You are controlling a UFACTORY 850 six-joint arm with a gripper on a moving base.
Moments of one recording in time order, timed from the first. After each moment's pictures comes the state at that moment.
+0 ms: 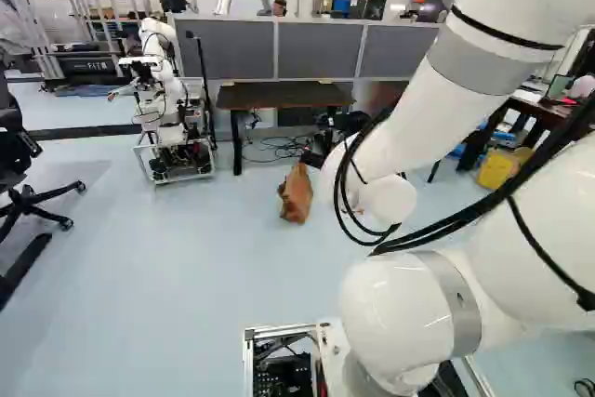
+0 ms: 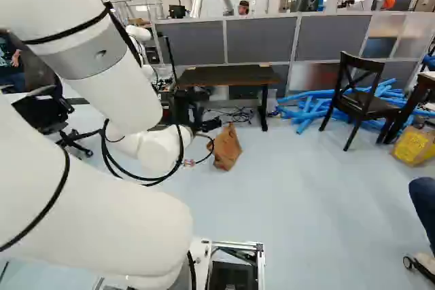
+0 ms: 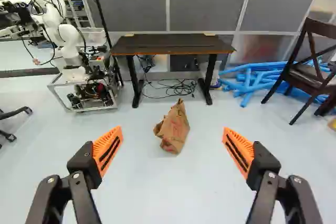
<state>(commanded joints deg) 0.0 16.0 -5.0 0.0 50.0 0.0</state>
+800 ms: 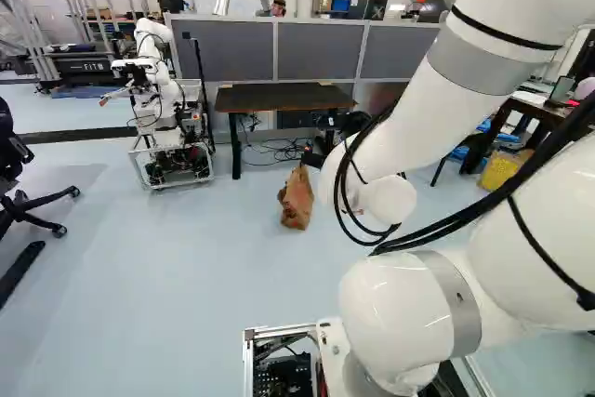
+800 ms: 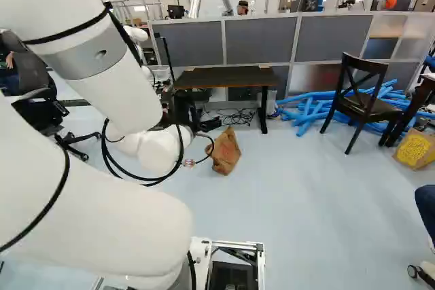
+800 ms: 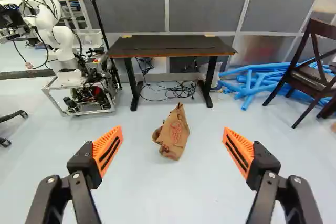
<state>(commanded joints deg) 0.0 16.0 -5.0 0.0 50.0 0.0</state>
